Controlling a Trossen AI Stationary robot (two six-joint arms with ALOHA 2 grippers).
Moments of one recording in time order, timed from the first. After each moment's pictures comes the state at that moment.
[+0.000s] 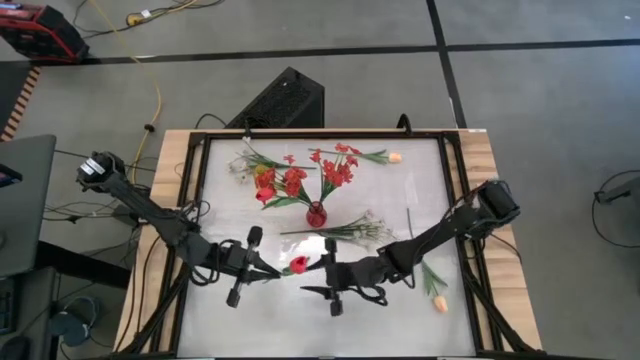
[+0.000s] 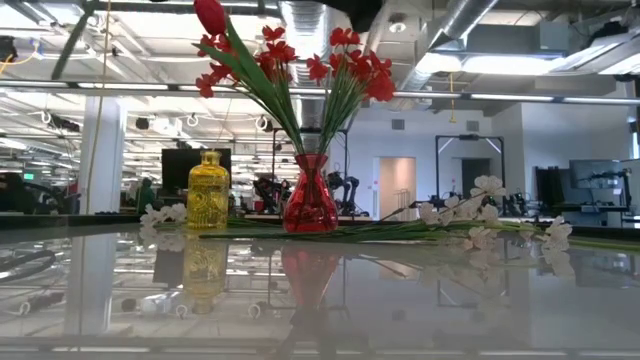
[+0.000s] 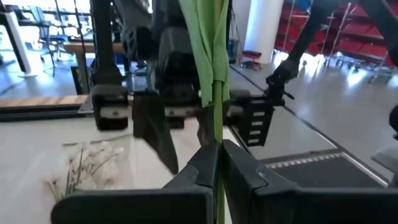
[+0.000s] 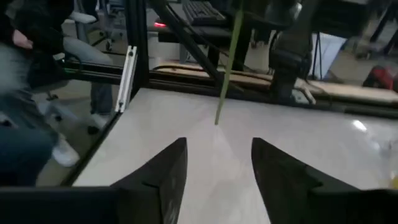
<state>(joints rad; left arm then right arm) -0.61 1.12 0.59 0.49 -0.38 -0.09 0.45 1.82 1.12 0.49 0.38 0.00</state>
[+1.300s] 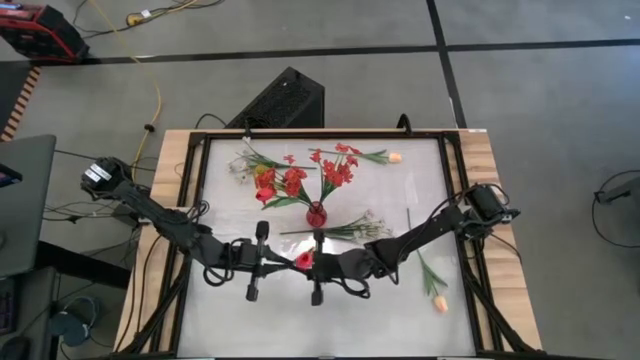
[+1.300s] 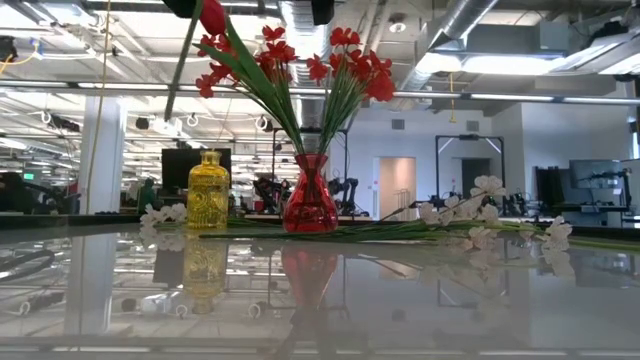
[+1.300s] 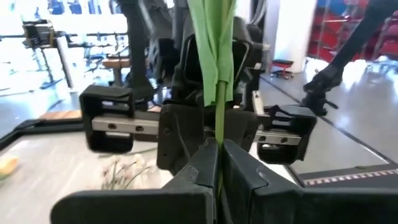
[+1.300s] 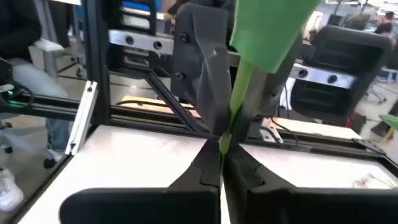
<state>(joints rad) -0.55 1.26 0.59 0.67 -0.46 -0.01 0.39 1.93 1.24 0.59 0.43 -0.10</state>
